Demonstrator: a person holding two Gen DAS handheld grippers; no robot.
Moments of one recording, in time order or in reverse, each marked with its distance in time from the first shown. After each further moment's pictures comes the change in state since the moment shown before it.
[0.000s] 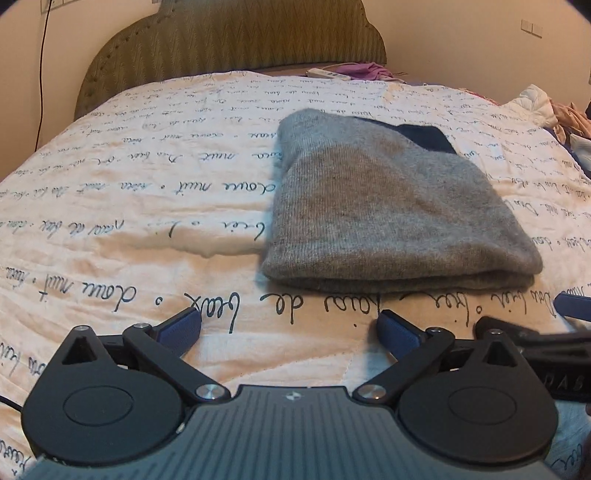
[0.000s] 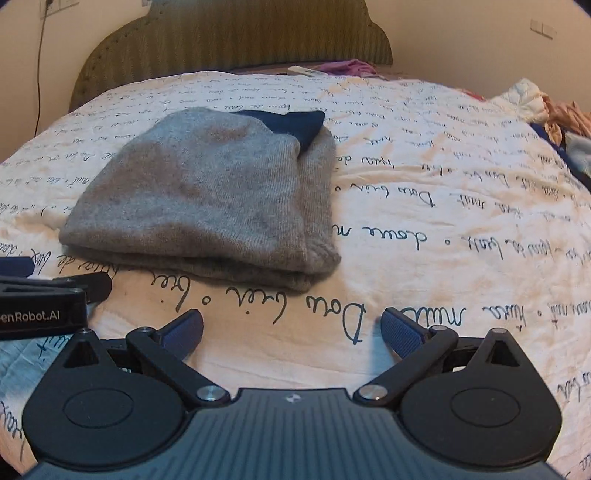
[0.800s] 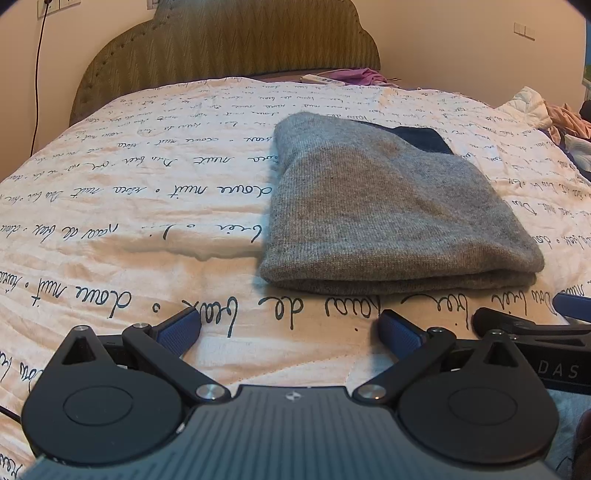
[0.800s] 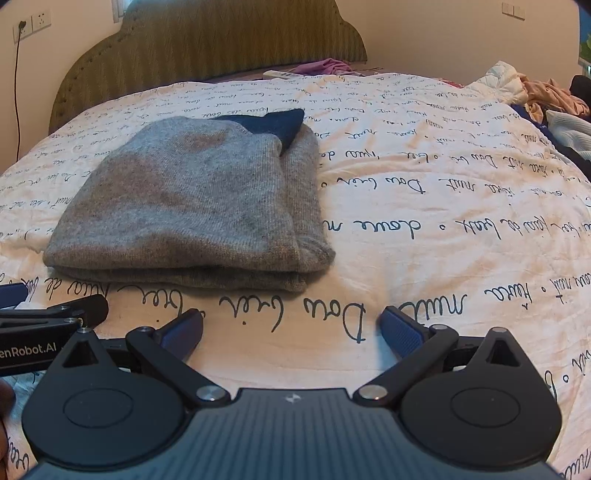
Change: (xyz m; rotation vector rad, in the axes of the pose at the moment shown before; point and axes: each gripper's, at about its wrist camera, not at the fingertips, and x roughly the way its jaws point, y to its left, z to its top) left arm 0.001 -0.003 -0.001 0.012 -0.027 -0.010; right arm 0.005 0.000 -0.004 0.051 -0.037 -0.028
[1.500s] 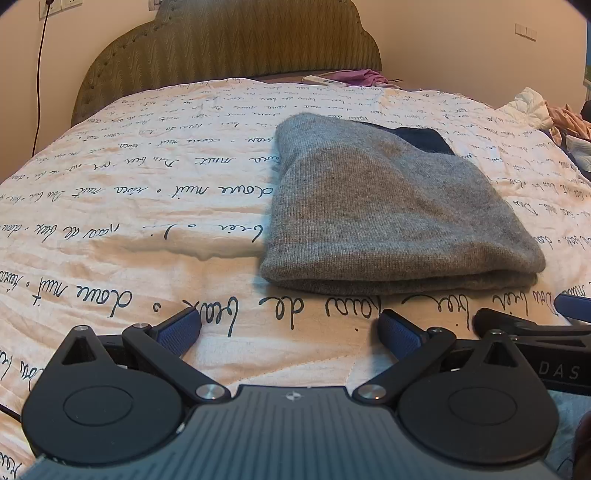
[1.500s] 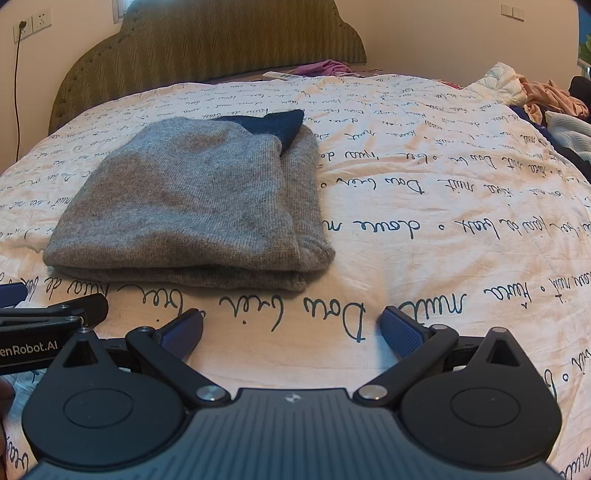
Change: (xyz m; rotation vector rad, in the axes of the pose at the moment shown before) left arm 0.000 0.000 -0.001 0.000 -0.005 0.004; right arm -0.001 0.001 -0.001 0.001 -0.004 -0.003
